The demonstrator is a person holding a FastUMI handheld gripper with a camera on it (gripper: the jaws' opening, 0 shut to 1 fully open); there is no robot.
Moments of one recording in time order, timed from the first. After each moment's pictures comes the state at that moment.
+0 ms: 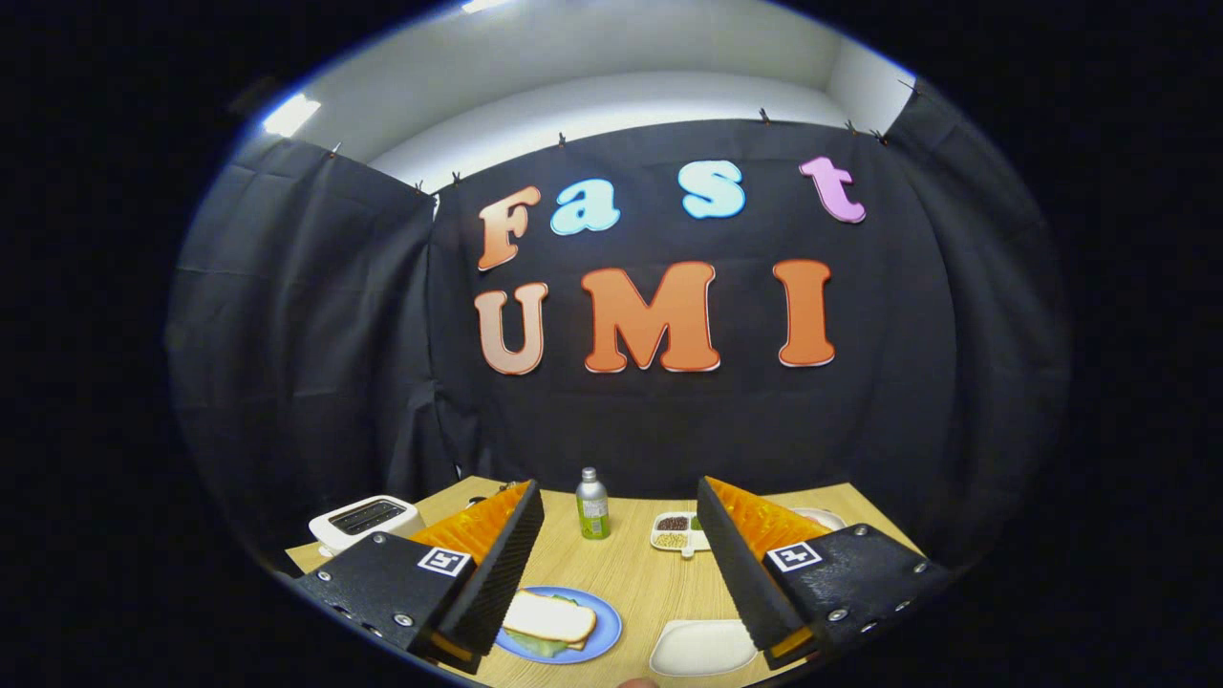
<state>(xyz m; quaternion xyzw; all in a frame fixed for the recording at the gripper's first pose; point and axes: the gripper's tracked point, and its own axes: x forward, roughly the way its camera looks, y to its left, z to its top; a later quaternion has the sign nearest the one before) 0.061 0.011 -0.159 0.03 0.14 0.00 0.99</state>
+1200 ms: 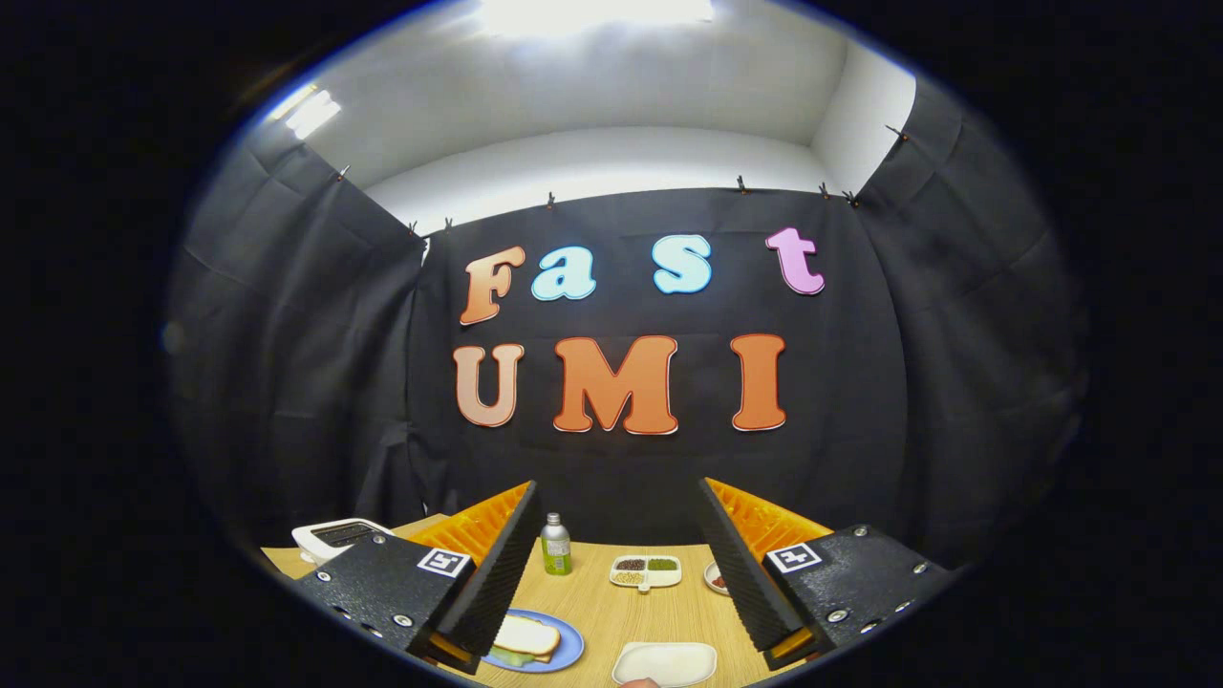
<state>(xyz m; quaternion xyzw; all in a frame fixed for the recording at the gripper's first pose) 0.023 -0.017 -0.117 0.01 0.06 -0.05 1.00</state>
